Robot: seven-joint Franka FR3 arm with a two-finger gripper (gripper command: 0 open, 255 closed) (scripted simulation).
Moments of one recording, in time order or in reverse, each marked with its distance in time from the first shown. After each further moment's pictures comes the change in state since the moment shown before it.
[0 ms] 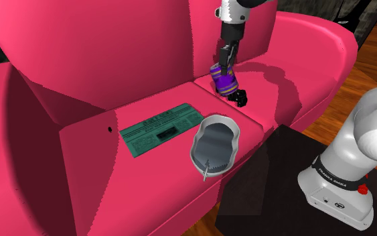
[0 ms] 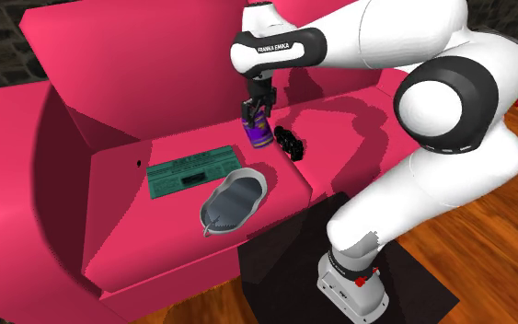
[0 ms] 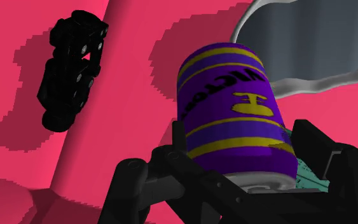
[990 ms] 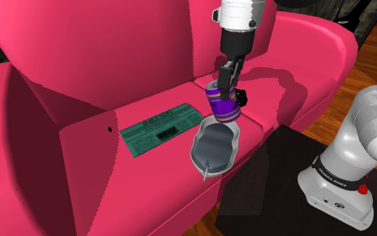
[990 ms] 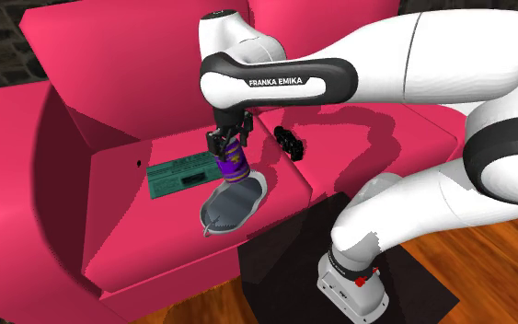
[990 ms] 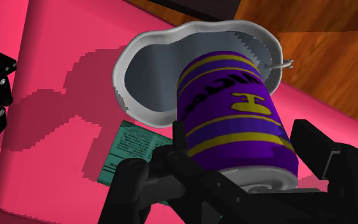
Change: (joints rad) arm 0.150 -0.228 0.241 -0.126 0.127 -0.095 0.324
